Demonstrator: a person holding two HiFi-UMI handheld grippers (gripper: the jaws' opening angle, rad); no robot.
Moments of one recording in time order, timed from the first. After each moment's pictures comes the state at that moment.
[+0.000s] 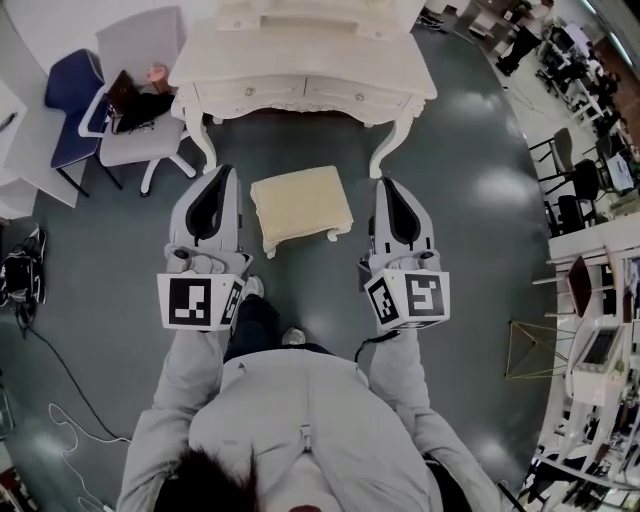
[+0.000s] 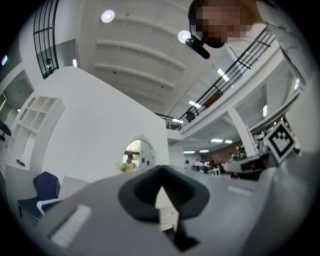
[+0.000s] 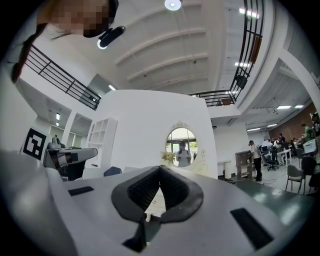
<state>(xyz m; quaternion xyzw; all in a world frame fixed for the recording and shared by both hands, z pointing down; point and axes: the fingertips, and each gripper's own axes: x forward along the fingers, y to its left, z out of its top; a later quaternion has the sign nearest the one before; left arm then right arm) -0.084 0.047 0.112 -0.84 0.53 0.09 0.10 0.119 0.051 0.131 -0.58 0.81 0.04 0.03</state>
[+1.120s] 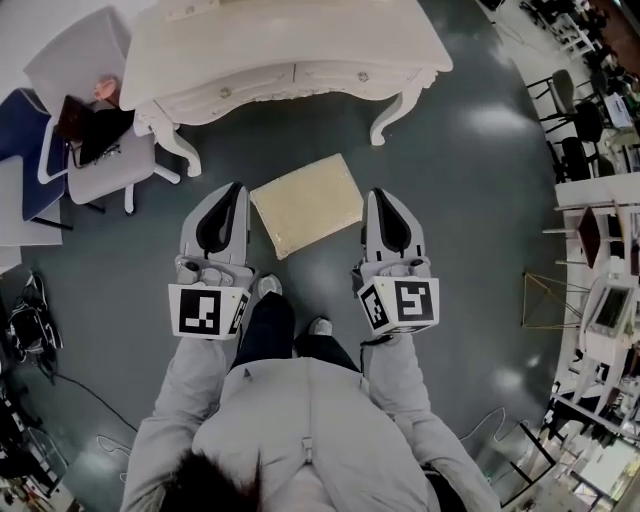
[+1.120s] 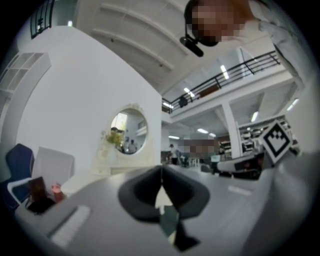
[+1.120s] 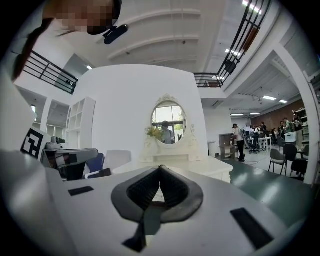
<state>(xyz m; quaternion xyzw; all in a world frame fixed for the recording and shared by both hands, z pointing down) -0.092 -0.136 0.221 -0.90 0.44 0.01 0.01 0.090 -0.100 0.239 -0.66 0.75 -0.06 -0.03</state>
